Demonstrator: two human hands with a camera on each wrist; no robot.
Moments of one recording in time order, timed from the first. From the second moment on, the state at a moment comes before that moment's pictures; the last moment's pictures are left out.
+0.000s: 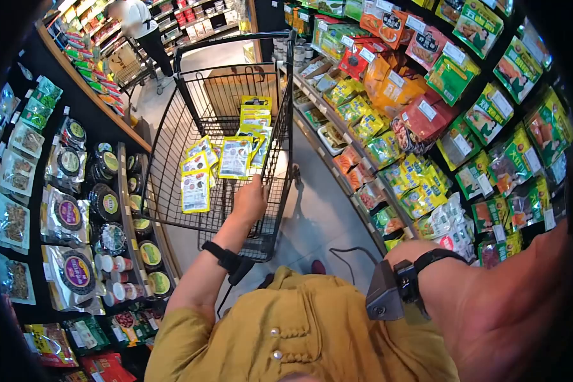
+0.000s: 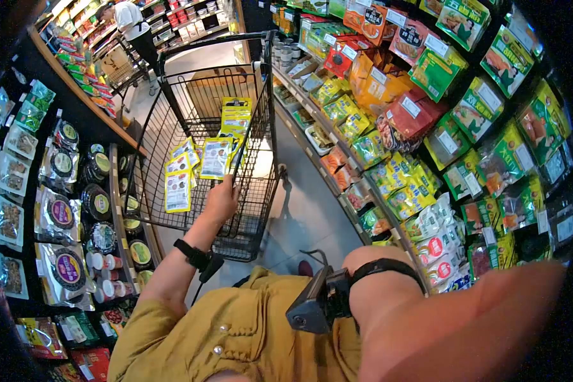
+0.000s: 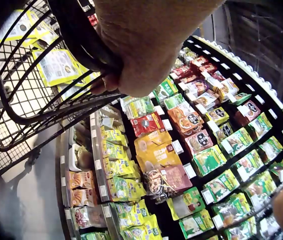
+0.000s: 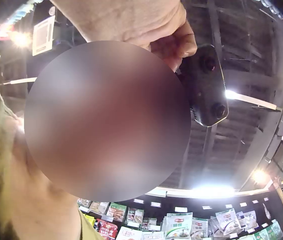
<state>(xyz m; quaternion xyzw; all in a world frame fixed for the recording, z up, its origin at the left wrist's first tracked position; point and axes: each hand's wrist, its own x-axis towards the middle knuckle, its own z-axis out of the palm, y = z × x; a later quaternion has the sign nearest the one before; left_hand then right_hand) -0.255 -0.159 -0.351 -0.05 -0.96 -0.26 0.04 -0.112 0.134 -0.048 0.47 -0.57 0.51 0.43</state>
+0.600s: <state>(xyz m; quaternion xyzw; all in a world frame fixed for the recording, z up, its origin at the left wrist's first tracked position) -0.258 -0.128 -0.355 -0.04 -0.96 -0.27 0.04 -0.142 0.138 -0.075 0.45 -0.60 0.53 0.40</state>
